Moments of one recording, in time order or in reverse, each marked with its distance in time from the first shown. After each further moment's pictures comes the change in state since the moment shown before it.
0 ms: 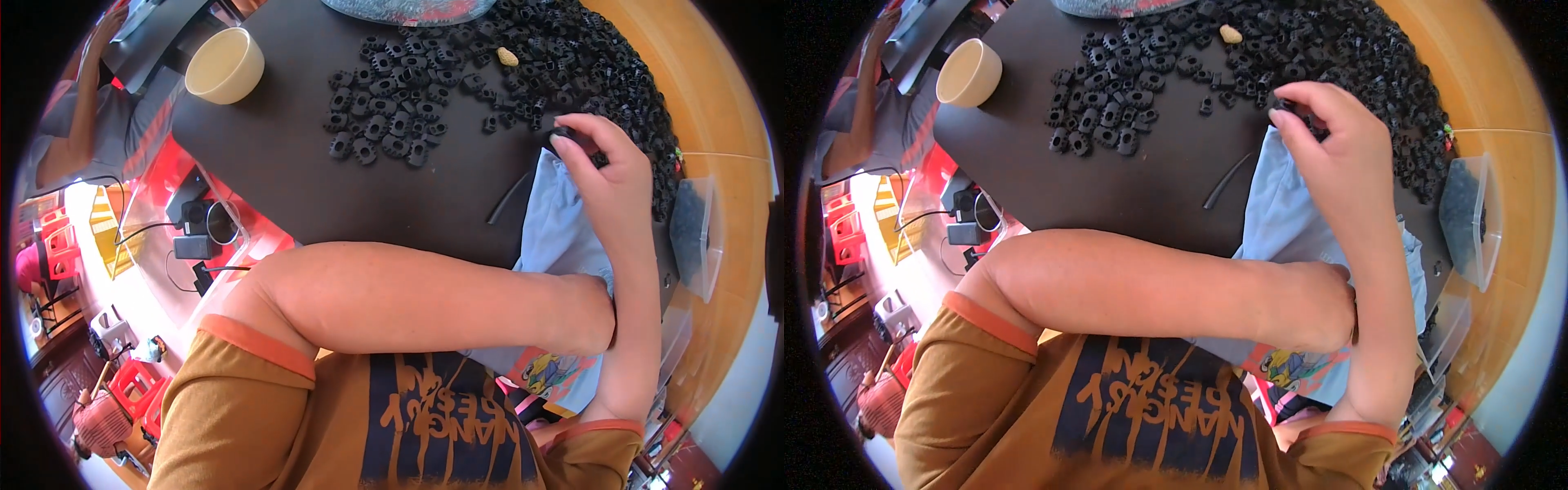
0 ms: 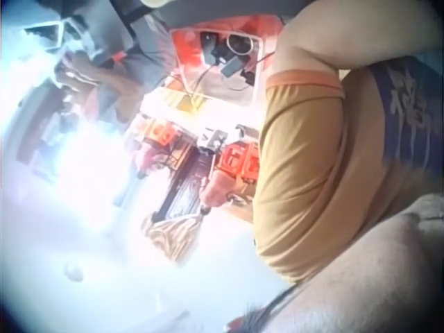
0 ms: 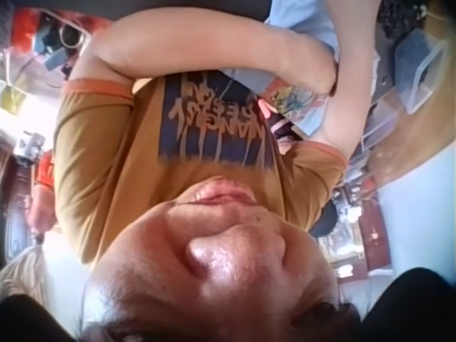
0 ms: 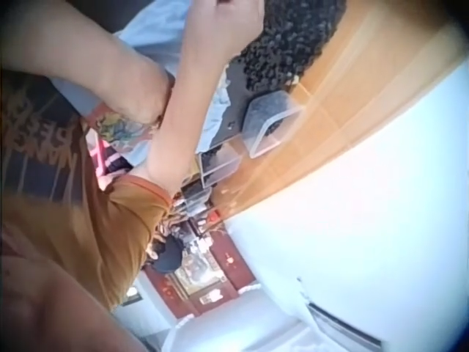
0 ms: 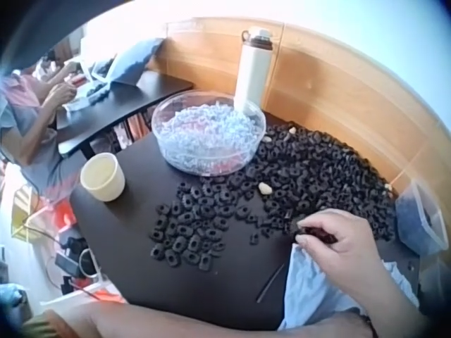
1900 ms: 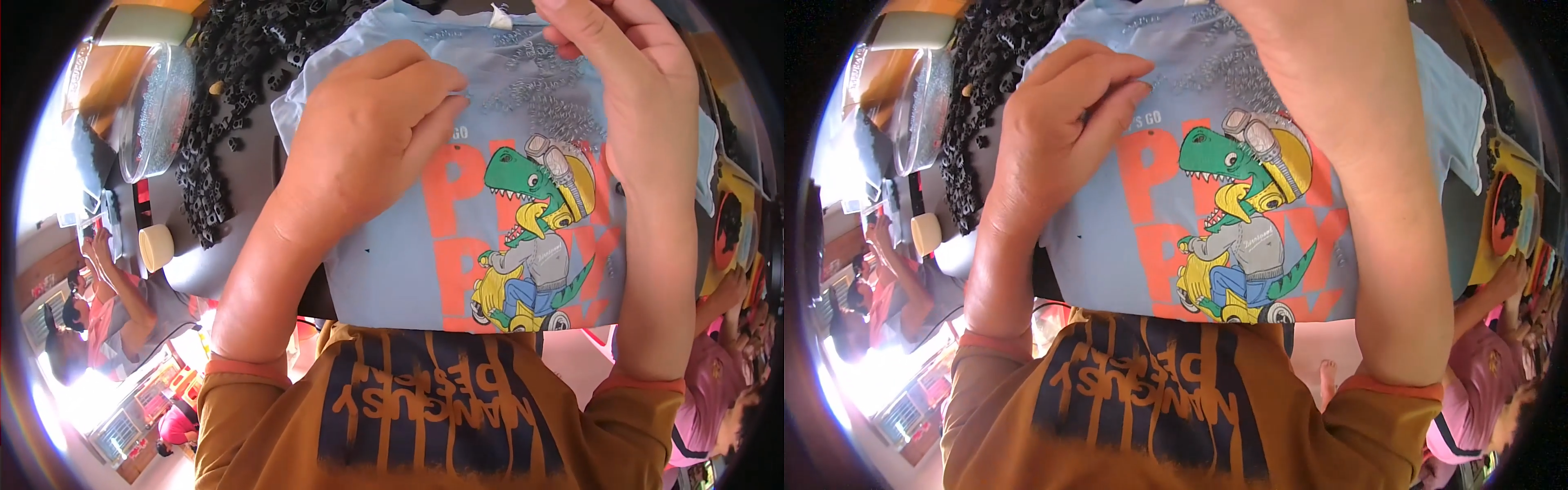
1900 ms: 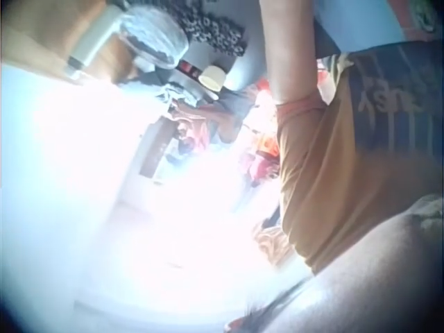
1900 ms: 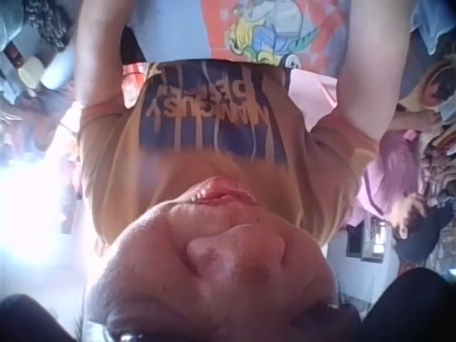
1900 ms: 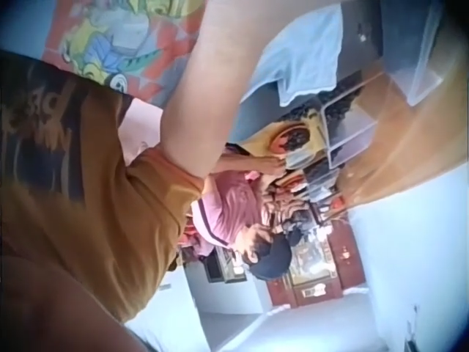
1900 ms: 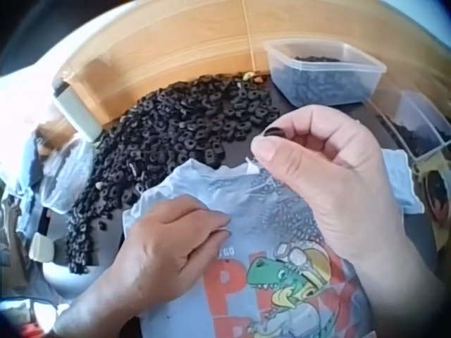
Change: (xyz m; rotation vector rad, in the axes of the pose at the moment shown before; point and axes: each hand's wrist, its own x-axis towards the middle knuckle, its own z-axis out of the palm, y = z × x) left_hand 0.014 -0.018 -0.025 0.285 0.136 -0.371; right_hand -0.145 0.063 -0.073 0.761 0.742 0.354
